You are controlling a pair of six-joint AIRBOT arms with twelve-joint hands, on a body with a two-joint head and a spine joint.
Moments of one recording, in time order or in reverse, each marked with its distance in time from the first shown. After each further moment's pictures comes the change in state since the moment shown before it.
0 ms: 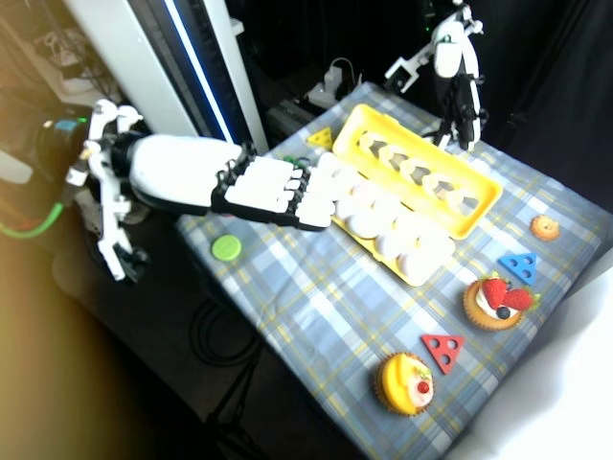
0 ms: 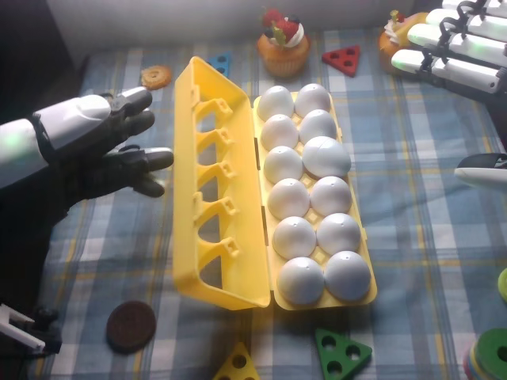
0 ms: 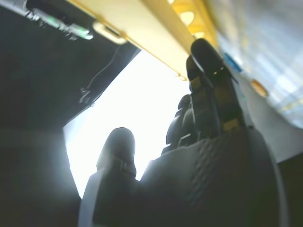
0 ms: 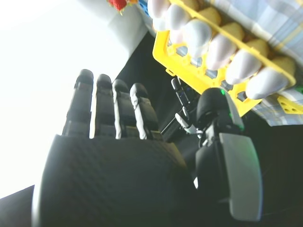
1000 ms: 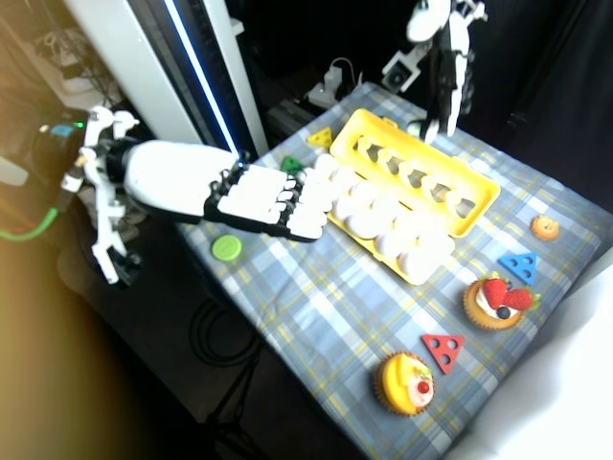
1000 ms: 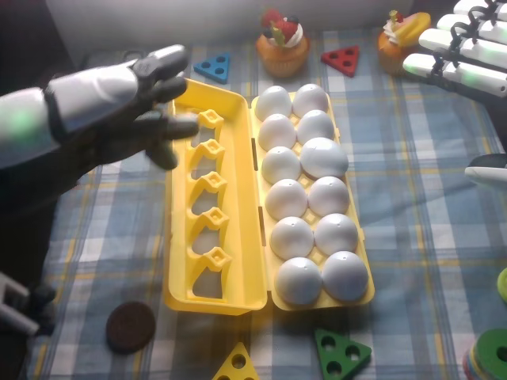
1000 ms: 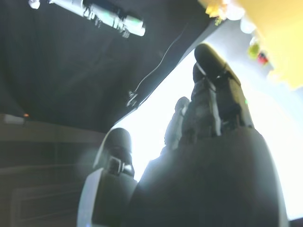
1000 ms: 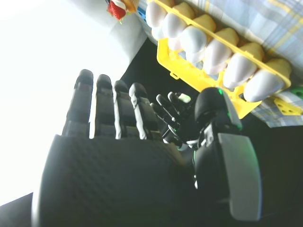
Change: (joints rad) left arm -0.124 0.098 -0.071 0.169 0.053 0.069; right arm -0.029 0.013 -0.002 0.024 0.007 -0.001
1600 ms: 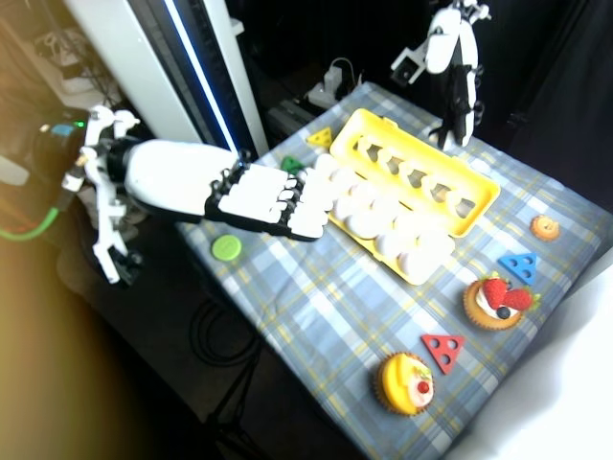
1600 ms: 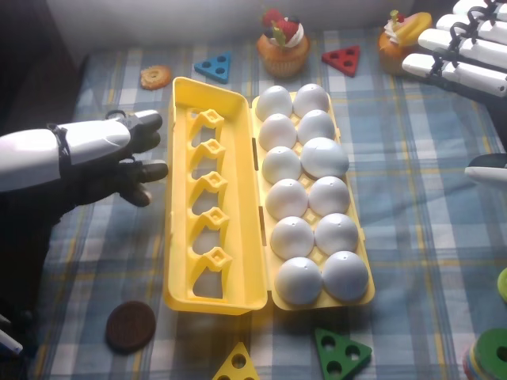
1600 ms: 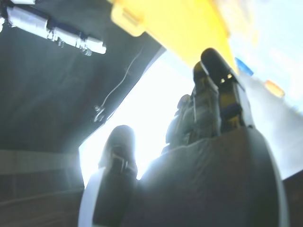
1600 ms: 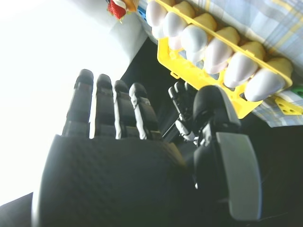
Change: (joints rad) left arm 0.060 -0.063 0.090 -0.017 0.155 -0.108; right arm 0.000 -0.002 0.000 0.002 0.000 0.000
